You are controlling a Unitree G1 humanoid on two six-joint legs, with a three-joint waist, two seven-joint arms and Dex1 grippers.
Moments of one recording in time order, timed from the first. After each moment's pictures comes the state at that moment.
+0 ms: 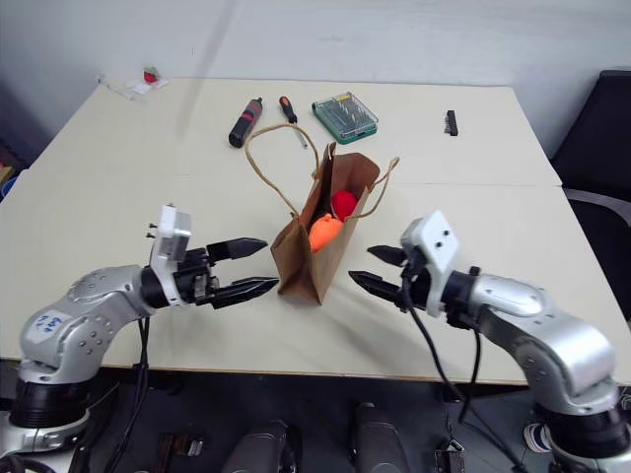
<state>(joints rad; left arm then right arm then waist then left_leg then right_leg) -0.36 0.59 0.07 -0.30 -0.69 0.65 -0.85 -0.33 -0.68 0.04 -0.52 0.66 0.76 0.57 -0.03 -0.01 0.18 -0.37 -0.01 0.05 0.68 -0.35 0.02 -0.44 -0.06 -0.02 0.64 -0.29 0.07</state>
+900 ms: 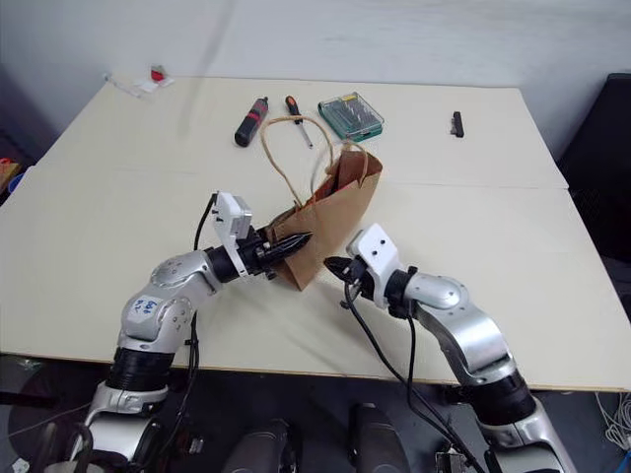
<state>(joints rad) -0.52 0.31 -0.02 0.00 -0.44 0.45 -0.68 -0.36 -0.49 0.17 -0.35 0.38 0.58 0.62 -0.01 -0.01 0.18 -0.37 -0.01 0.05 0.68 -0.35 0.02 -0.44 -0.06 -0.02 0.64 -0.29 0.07</state>
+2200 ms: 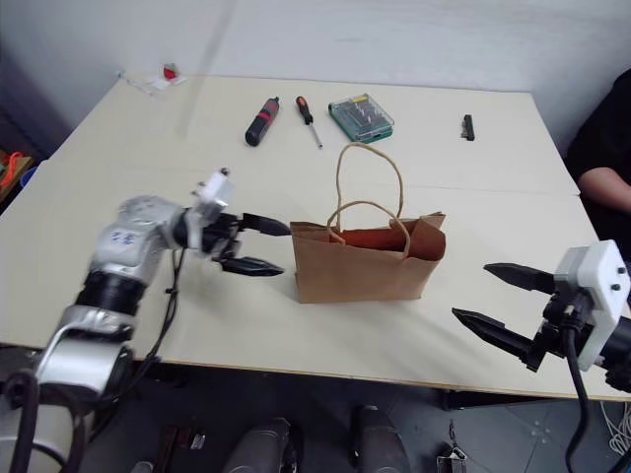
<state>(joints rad) -0.76 0.68 -0.03 0.33 -0.40 0.38 -1.47 0.23 -0.95 -0.74 -0.57 0.85 0.71 1.00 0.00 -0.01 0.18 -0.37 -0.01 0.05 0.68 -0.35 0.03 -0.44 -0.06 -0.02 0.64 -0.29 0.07</state>
